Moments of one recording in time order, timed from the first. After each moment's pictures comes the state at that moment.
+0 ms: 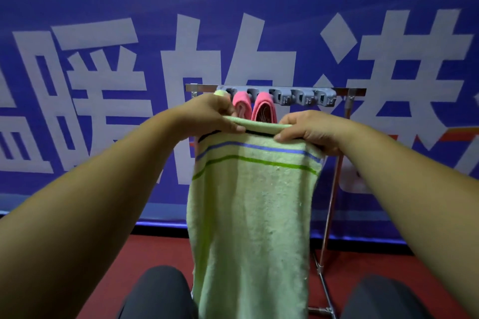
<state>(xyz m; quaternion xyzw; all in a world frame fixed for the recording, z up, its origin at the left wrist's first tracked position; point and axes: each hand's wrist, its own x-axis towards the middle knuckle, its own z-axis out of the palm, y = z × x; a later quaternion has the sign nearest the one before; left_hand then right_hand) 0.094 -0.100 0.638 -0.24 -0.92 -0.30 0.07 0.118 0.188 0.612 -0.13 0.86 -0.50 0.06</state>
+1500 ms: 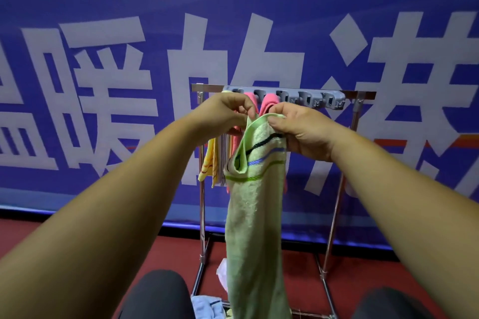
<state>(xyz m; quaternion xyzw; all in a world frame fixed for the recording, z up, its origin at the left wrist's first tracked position) 0.091 -0.083 0.624 -0.30 -0.81 -0.50 0.07 0.111 0.145 0.605 -0.22 0.72 -0.66 0.06</state>
